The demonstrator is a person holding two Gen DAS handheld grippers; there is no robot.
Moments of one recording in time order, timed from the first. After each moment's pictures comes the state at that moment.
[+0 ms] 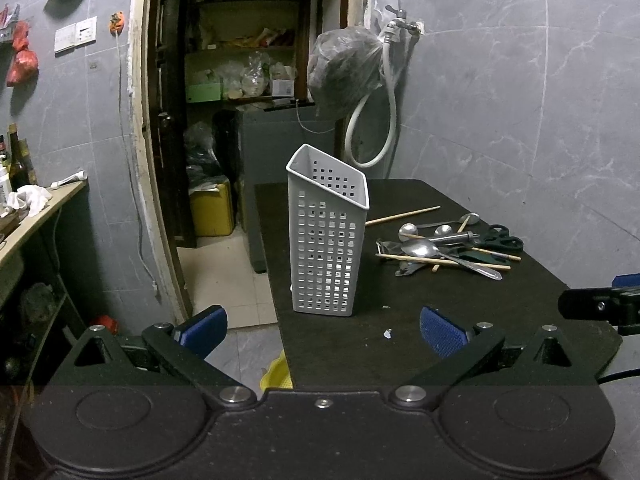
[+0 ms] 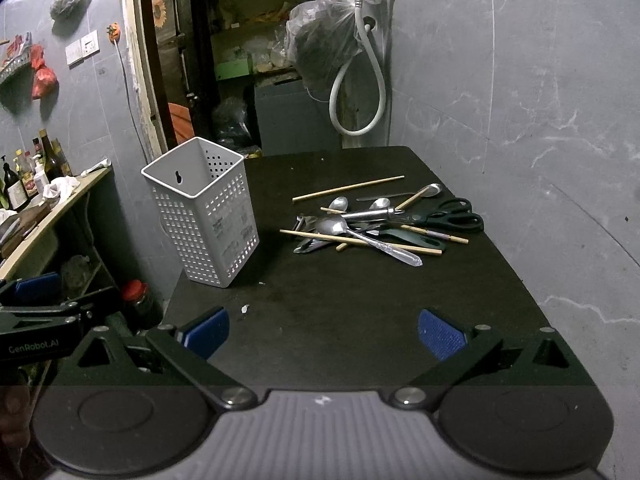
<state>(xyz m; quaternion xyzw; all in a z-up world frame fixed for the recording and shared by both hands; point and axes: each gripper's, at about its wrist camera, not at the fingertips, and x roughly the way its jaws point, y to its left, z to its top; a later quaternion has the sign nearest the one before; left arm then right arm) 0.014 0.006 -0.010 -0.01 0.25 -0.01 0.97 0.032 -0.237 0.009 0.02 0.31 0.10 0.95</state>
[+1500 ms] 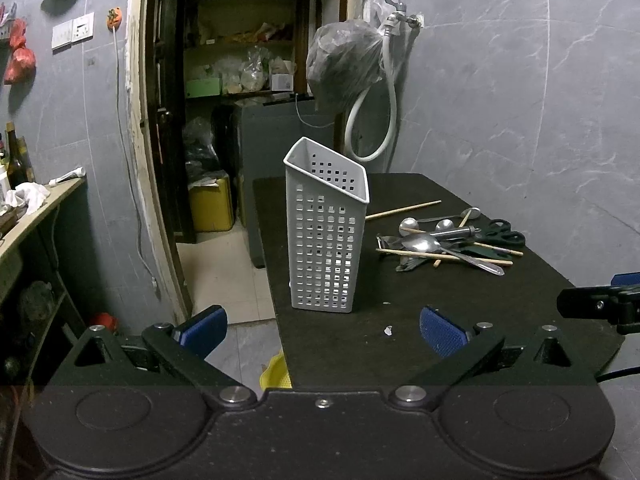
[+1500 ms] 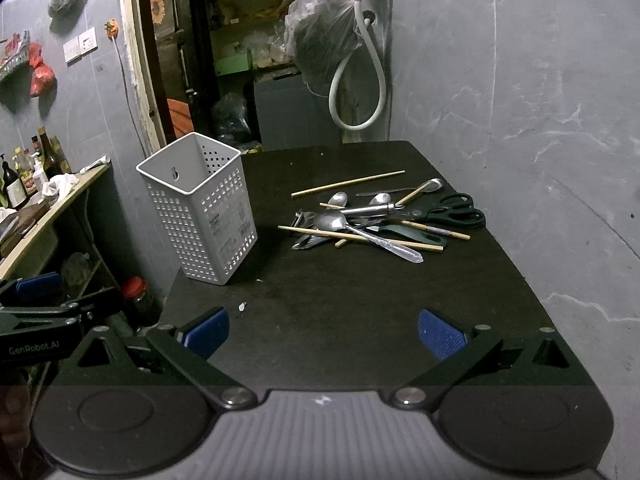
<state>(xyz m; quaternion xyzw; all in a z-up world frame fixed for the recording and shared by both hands) 0.020 0.007 -0.013 -0.01 0.26 -0.01 0.97 0.036 -0.235 0.004 0.02 0.32 0.10 0.94</state>
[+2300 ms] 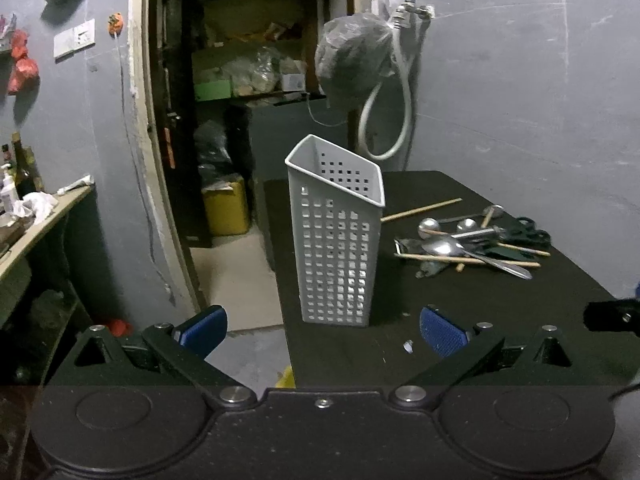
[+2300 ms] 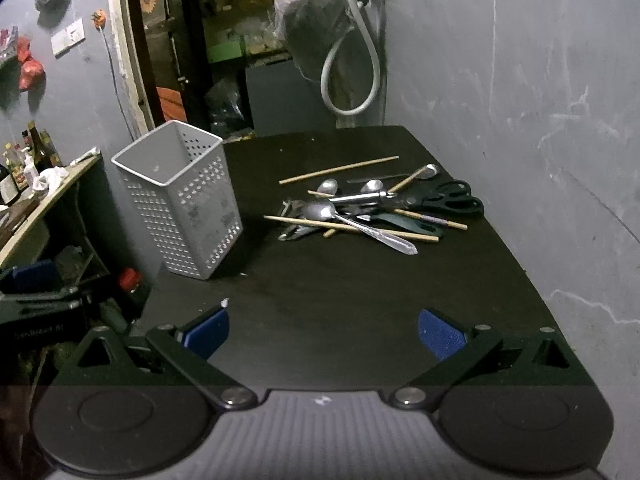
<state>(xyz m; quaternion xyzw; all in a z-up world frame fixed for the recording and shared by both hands) 0.058 -0.003 -0.022 0.02 0.26 0.02 0.97 0.066 -0.245 -0.006 0.02 0.34 0.09 0.93</state>
